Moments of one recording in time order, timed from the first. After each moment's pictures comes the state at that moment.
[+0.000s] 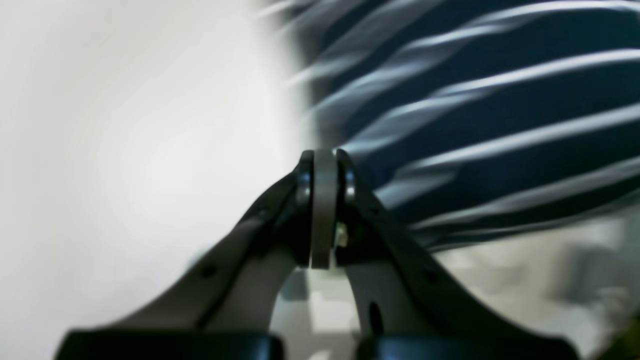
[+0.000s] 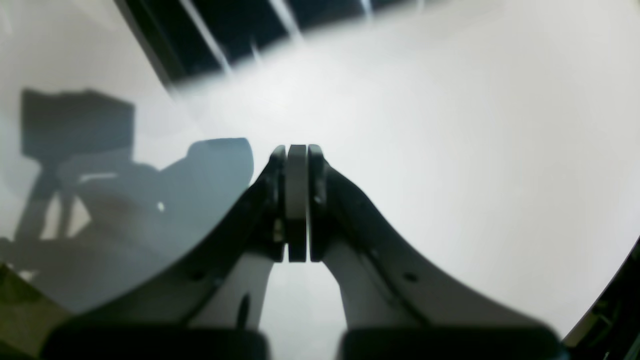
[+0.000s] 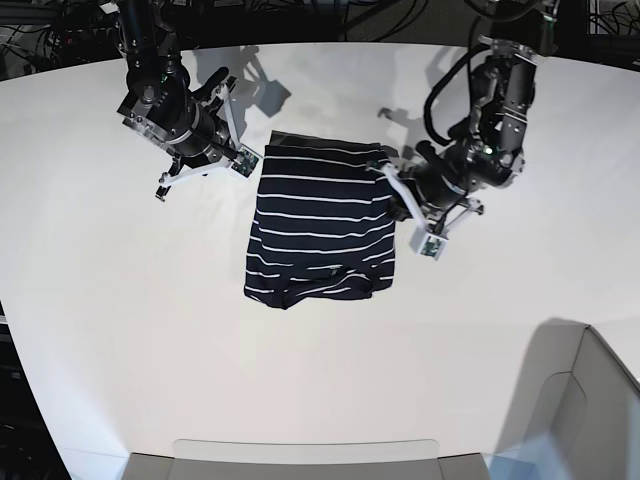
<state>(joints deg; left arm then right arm) 2.1 -15.7 10.0 106.0 -28.2 -5.1 59.7 -12.2 13.1 -9.9 118.9 -3.8 44.5 -66.8</state>
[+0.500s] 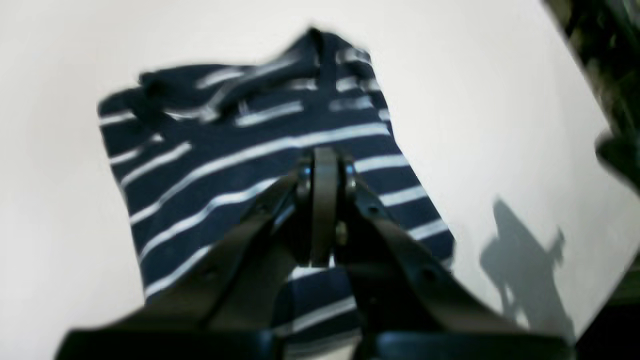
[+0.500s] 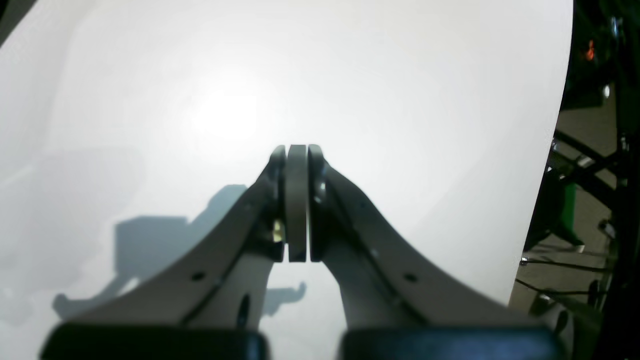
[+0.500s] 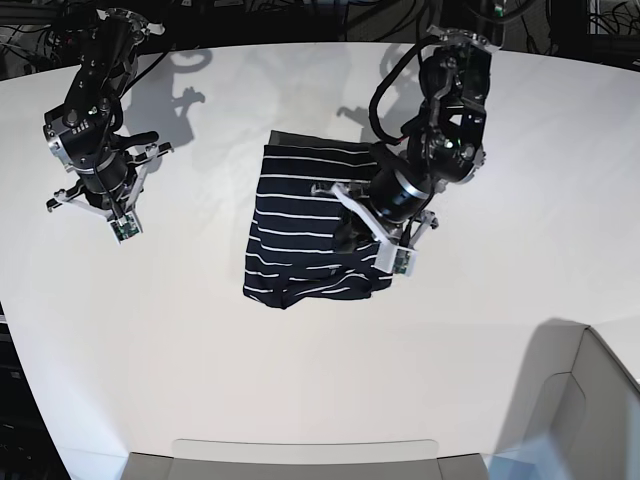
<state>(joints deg) 2.1 -2.8 10.3 106.1 -27.0 -4.8 48.9 -5.4 3.7 21.6 118.7 -3.7 44.5 -66.6</state>
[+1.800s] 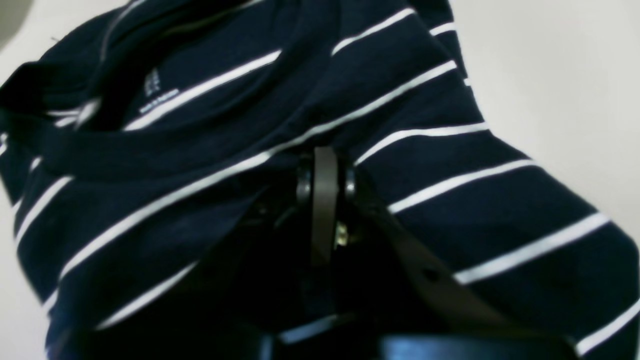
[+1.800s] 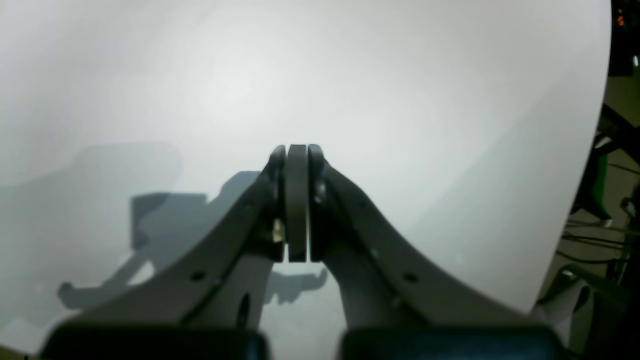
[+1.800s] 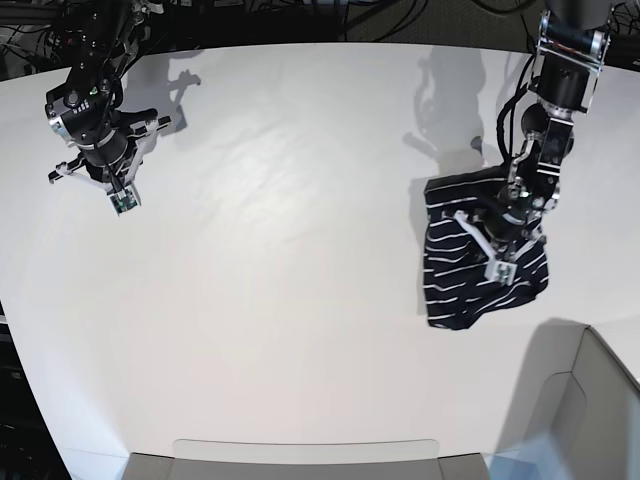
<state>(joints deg) -5.0 -29.7 13.3 67.1 -28.5 -6.0 25.4 -10.1 3.2 23.7 118.6 -3.2 44.5 -66.4</state>
